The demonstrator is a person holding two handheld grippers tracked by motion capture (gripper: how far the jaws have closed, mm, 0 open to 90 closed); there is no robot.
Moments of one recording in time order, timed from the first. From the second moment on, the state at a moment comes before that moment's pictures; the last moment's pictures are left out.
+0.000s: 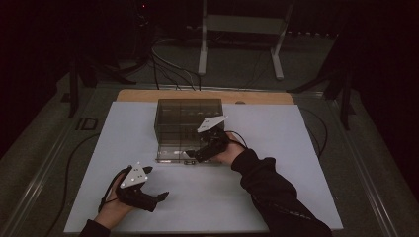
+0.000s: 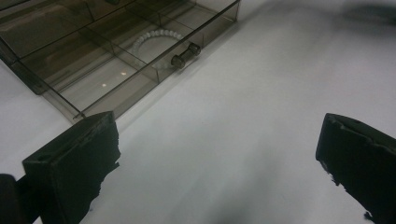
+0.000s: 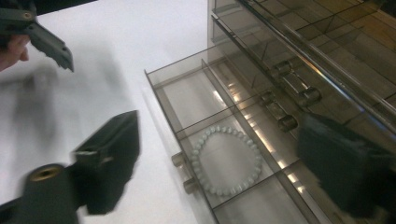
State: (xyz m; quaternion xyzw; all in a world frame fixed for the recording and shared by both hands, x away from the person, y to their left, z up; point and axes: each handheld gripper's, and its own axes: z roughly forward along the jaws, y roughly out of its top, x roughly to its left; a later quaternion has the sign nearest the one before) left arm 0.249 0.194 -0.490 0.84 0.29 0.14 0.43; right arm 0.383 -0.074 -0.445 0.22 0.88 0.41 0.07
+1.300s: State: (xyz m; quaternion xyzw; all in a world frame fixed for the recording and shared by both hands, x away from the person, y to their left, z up) left arm 0.248 0.194 -0.490 0.84 0.29 0.14 0.43; right arm 0.364 -0.156 -0.449 0.25 0.87 0.42 0.09
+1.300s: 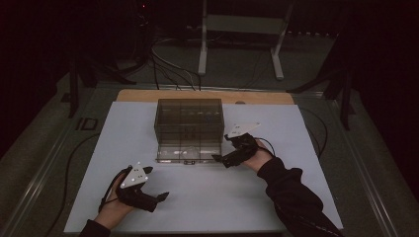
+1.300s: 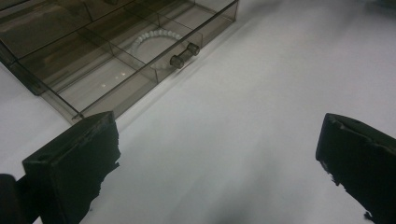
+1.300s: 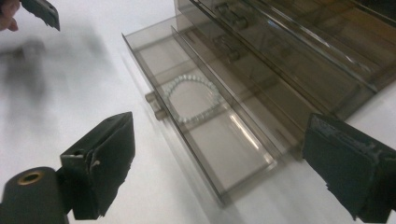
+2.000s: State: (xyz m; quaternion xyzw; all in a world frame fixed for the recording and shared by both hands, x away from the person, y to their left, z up) left arm 0.248 0.194 -0.490 0.84 0.29 0.14 0.43; right arm 0.341 -0.209 -0.472 0.29 0.86 0.42 0.09
